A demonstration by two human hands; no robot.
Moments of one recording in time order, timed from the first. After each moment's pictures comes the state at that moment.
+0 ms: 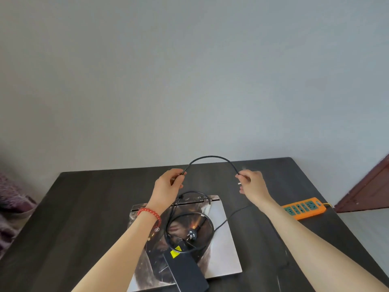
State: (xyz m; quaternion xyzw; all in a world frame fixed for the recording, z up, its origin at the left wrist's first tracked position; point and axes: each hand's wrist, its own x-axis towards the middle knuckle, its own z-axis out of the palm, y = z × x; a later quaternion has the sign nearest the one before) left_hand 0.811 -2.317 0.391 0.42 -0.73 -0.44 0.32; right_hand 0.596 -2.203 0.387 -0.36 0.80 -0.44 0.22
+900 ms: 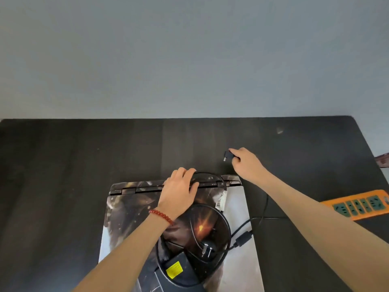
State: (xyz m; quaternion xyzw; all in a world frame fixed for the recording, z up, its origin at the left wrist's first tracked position) left_hand 0.762 -2.399 0.206 0.44 -0.86 -0.26 0.01; right_hand 0.546 -2.366 0.223 -0.49 0.81 -0.13 0.30
